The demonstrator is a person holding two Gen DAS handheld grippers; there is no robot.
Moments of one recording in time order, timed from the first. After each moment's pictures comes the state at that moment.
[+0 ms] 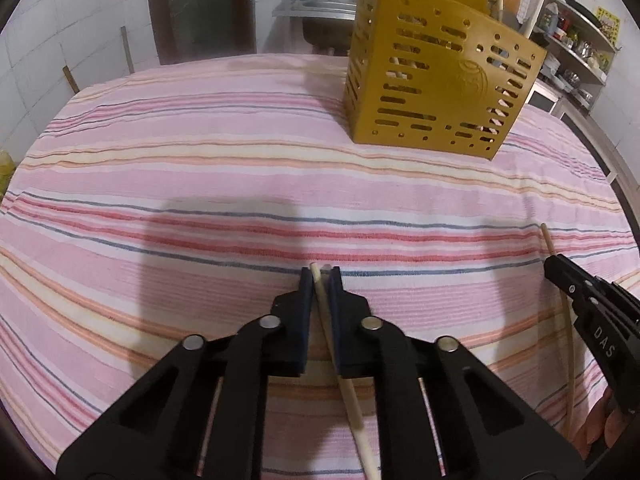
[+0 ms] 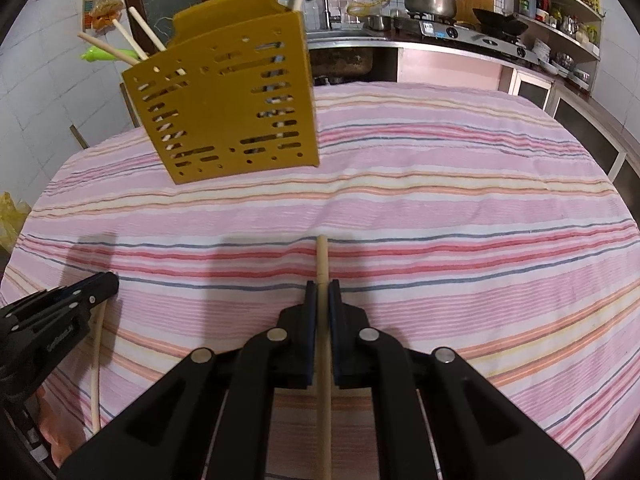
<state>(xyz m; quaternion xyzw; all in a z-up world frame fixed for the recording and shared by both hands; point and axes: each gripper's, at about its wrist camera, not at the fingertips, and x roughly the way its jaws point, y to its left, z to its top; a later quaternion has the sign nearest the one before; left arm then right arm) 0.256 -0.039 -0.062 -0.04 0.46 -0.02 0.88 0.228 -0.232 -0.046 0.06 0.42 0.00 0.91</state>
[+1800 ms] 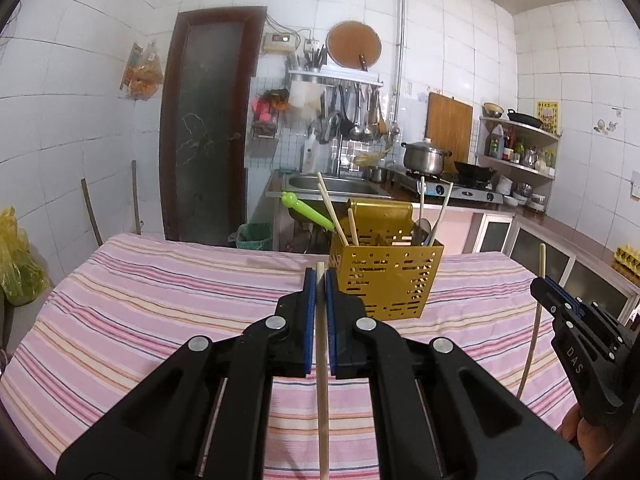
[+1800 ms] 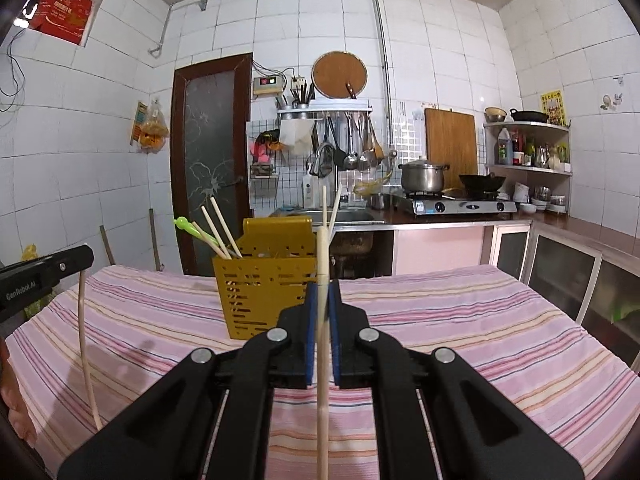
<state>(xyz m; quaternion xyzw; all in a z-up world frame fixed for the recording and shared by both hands) 0.138 -0.006 0.071 -0.05 0.16 -0.05 0.98 0.129 -0.224 0.046 0.03 0.09 0.00 1.00</state>
